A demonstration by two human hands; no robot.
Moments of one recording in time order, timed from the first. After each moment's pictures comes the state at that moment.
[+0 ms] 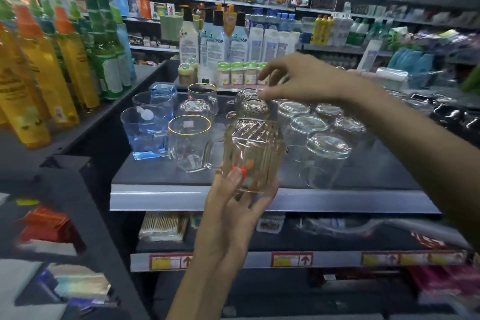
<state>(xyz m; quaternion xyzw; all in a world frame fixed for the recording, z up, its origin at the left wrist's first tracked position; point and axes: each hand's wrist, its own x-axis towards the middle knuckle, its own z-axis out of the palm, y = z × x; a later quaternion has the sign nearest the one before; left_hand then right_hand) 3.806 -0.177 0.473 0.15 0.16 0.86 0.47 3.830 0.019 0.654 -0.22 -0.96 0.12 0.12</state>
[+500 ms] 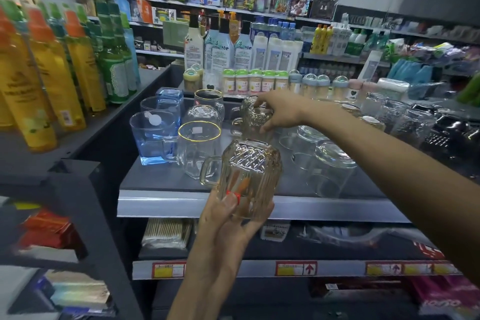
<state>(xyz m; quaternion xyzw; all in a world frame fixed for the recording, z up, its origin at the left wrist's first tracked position) 3.789 -0.196 0.453 0.20 0.18 0.85 0.46 3.766 0.060 0.600 -0.24 -0.97 0.00 0.03</state>
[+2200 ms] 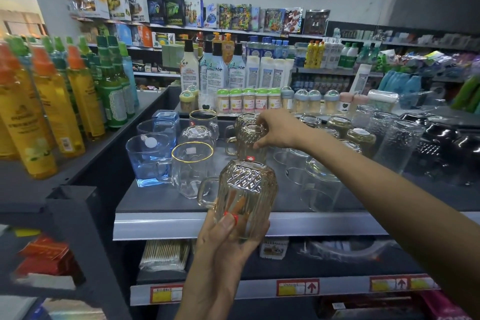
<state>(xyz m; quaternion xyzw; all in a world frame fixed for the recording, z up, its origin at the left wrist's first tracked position) 3.797 -0.192 0.456 0.17 0.21 0.85 0.45 3.776 0.076 0.582 -0.26 -0.96 0.02 0.12</state>
